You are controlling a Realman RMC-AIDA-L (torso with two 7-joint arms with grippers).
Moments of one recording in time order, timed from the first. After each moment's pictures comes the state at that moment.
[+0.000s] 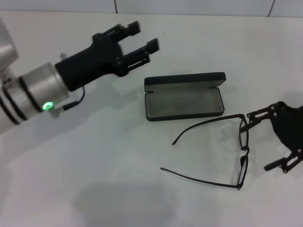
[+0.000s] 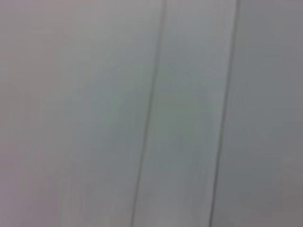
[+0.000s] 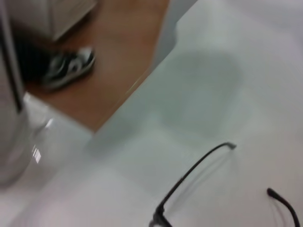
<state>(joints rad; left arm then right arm) -0.71 -2.09 2.84 -0.23 -0.71 1.59 -0.90 0.57 2.01 -1.23 -1.37 -2.29 -1.83 1.14</state>
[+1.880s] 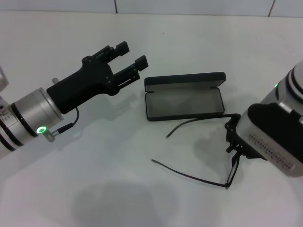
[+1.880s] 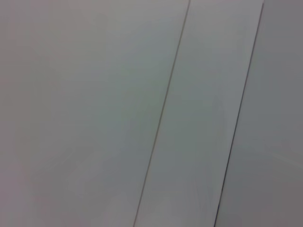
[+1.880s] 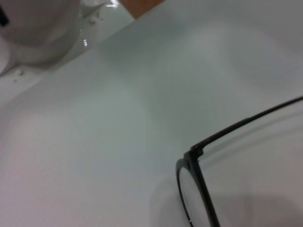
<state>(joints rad) -0.61 -2.09 2.84 -0.17 -0.72 1.59 -0.88 0.69 2.03 -1.76 -1.28 -2.49 -1.50 1.25</state>
